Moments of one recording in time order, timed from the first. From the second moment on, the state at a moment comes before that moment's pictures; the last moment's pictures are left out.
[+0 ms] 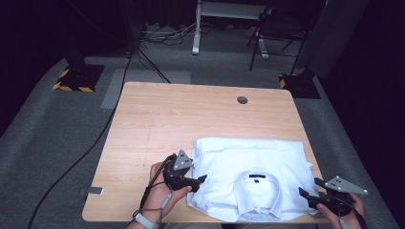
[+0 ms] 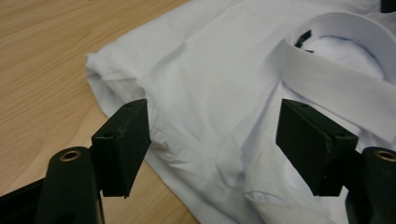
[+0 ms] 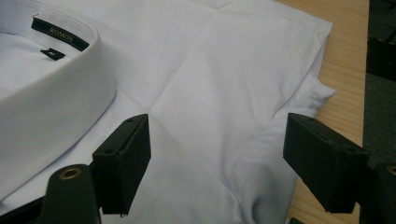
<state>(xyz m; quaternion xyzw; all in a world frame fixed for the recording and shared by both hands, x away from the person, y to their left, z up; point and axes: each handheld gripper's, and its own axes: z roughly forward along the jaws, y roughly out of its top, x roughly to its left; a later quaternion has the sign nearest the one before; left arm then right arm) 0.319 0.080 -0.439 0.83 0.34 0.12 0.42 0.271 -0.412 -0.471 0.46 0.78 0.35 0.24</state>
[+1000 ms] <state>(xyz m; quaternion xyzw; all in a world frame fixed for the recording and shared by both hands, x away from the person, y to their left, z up) 0.396 0.072 -0.452 0.82 0.36 0.16 0.41 0.279 -0.406 -0.504 0.48 0.77 0.35 0.22</state>
